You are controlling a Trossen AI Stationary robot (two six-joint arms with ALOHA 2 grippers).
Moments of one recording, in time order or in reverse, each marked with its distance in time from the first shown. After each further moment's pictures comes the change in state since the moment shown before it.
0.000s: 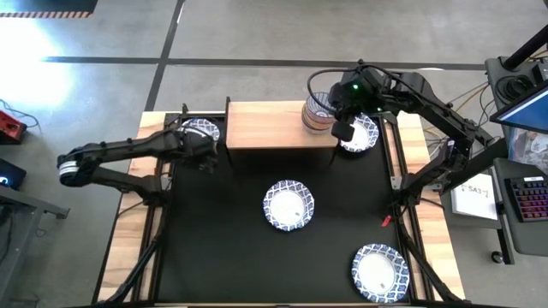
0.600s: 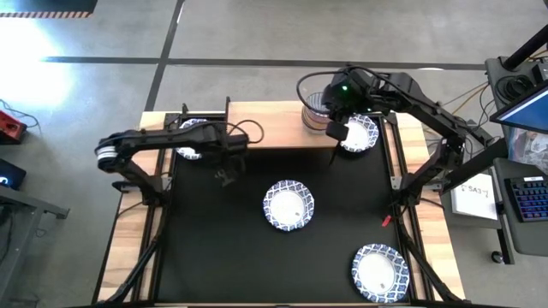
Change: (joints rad) left arm -0.081 0.418 0.427 -0.165 0.211 0.575; right arm -0.003 0.049 0.000 0.000 0.048 -0.023
